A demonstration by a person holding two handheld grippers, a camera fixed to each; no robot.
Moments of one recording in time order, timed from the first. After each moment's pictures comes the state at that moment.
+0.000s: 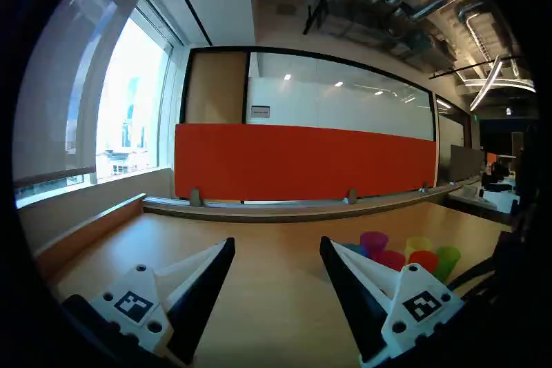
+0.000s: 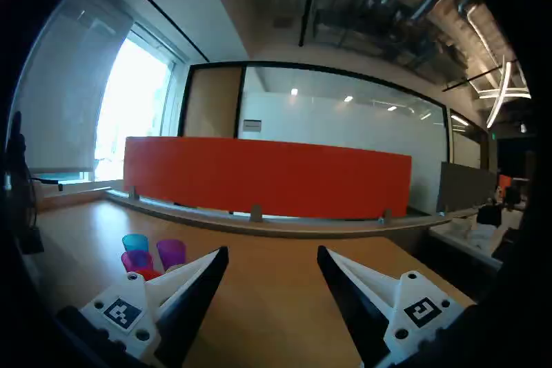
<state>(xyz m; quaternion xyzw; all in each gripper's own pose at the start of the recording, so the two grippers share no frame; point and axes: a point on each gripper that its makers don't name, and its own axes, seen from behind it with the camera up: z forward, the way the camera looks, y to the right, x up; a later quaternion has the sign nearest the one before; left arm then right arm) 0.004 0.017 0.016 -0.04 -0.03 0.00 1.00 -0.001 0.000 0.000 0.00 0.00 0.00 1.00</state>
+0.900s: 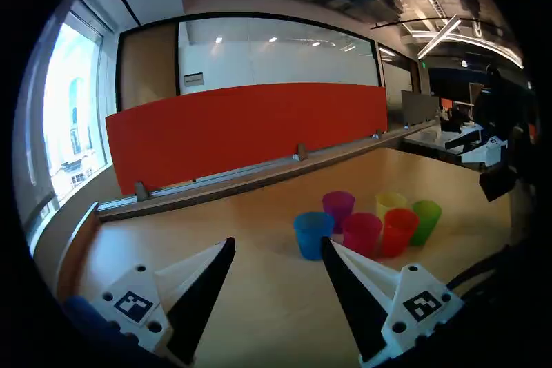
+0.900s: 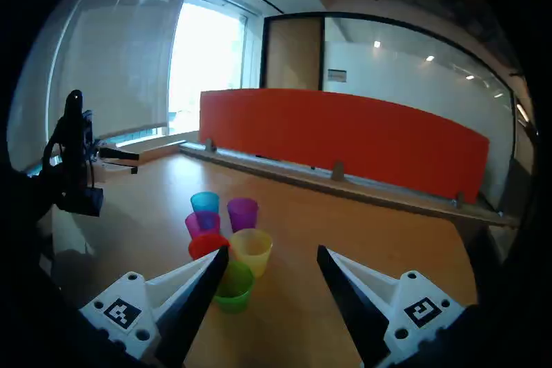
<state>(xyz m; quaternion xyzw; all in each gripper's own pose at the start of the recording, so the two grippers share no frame) -0.026 0.063 0.058 -0.19 -0.13 0.09 0.97 -0.048 -0.072 -0.006 0.21 -0.13 -0.03 0.97</state>
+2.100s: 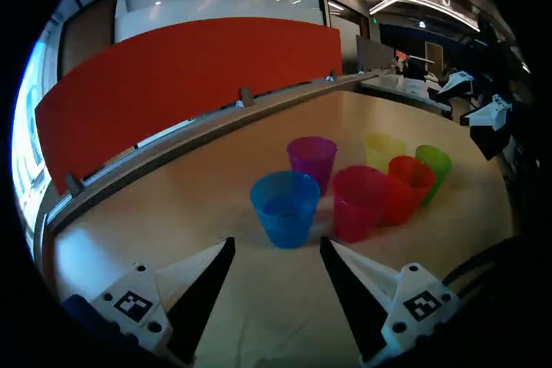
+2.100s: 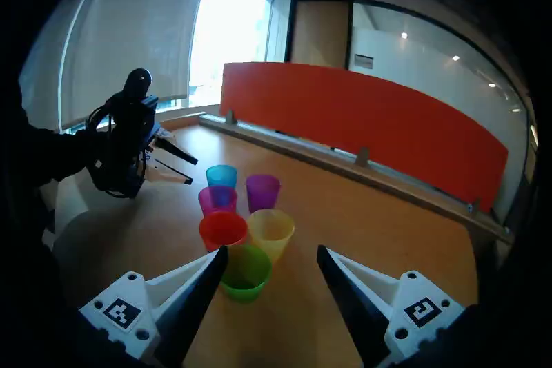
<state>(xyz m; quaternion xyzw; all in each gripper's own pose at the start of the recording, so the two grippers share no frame) -0.135 0.133 0.128 -0.33 -0.25 0.15 0.90 -0.080 -0.095 -0.003 0.25 -0.17 -0.07 0.95</state>
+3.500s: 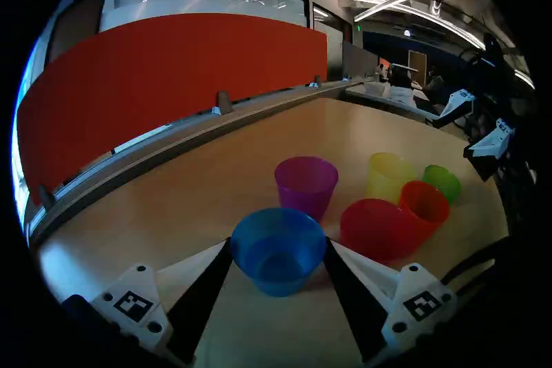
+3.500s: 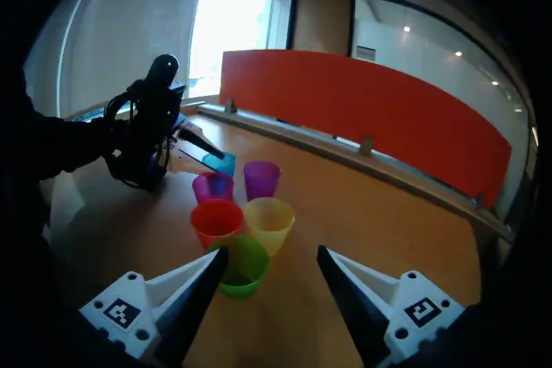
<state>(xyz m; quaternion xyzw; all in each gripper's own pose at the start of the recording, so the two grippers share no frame) -0.144 0.187 0.175 -0.38 -0.24 0.12 0.88 -0.100 -0.096 0.008 0.26 -0.19 -0.08 0.94</state>
